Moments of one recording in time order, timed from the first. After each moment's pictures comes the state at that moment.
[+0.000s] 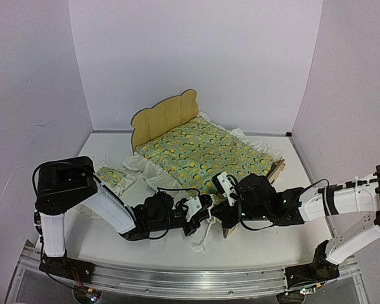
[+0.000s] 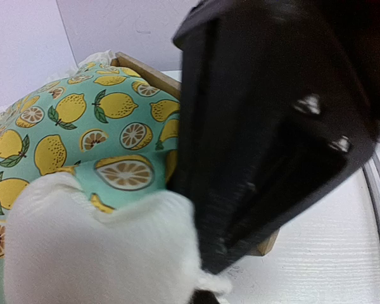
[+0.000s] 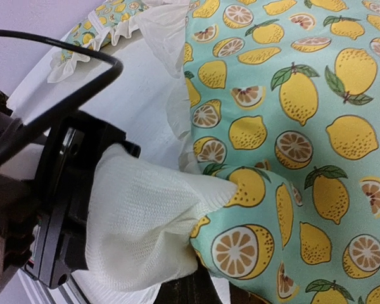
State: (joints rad) left arm -1.17 1.99 0.78 1.01 0.08 0.20; right arm 1.04 1.37 0.63 0.09 0.01 0.38
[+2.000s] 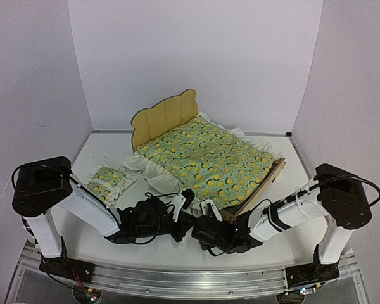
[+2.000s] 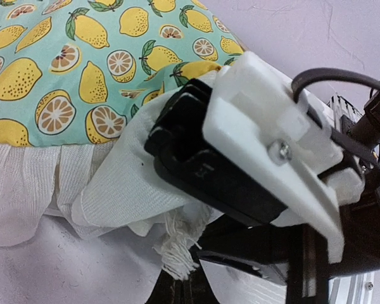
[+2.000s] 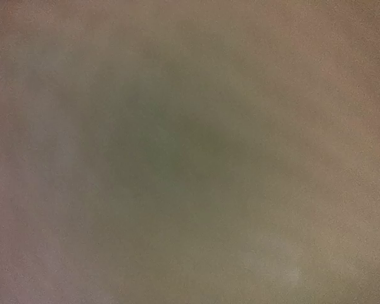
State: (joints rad) left arm -1.21 1.81 0.65 0.79 -0.06 -0.33; right arm 1.31 1.83 0.85 -0.10 0.56 0.83
